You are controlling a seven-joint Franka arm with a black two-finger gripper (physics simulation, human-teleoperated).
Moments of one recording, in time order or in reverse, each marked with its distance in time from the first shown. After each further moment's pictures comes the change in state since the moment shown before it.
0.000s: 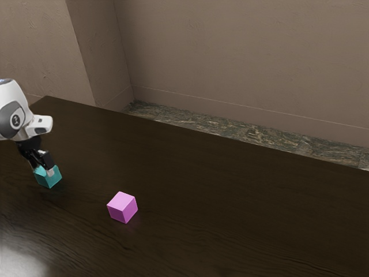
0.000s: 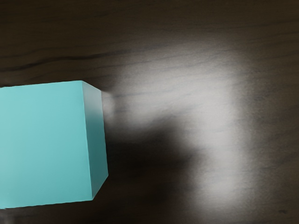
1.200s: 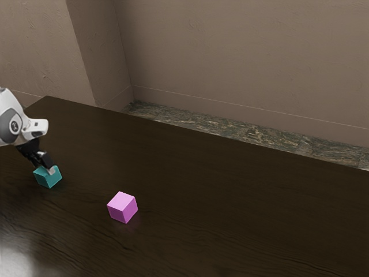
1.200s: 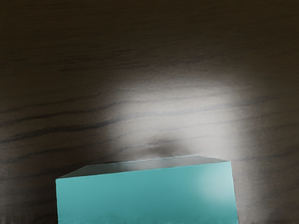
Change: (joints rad) arm -0.024 0.233 0.077 0.168 0.000 0.100 0.080
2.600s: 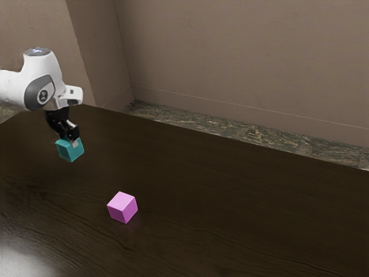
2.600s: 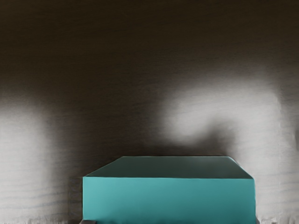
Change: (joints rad) arm -0.191 -0.145 -0.064 0.098 0.214 -0.198 -0.376
